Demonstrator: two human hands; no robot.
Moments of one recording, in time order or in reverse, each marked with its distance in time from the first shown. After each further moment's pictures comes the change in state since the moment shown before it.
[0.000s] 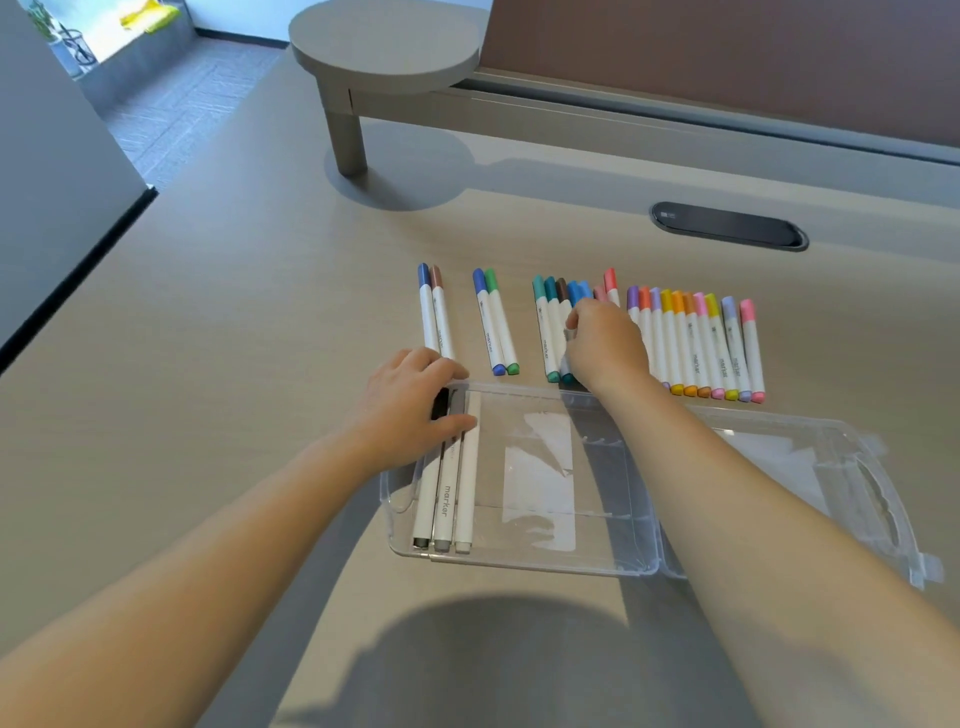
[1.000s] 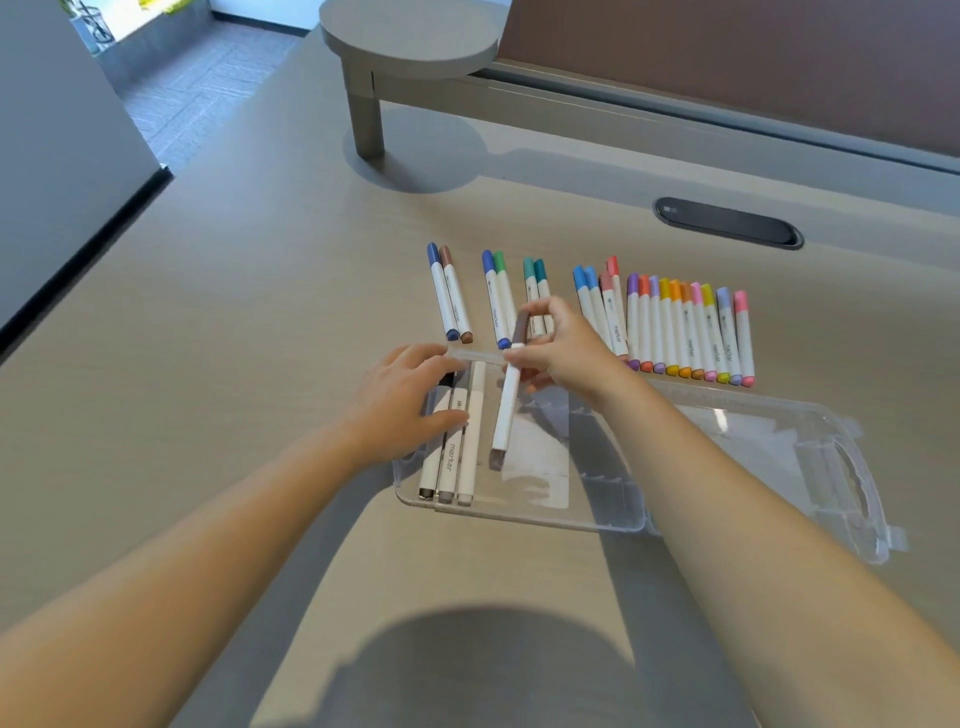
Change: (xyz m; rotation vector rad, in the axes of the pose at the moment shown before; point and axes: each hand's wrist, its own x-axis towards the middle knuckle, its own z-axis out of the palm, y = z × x) left_hand -0.040 0.009 -0.005 -0.040 -0.049 -0.023; right_hand -0.051 -0.016 -0.005 0.771 -0.412 -0.069
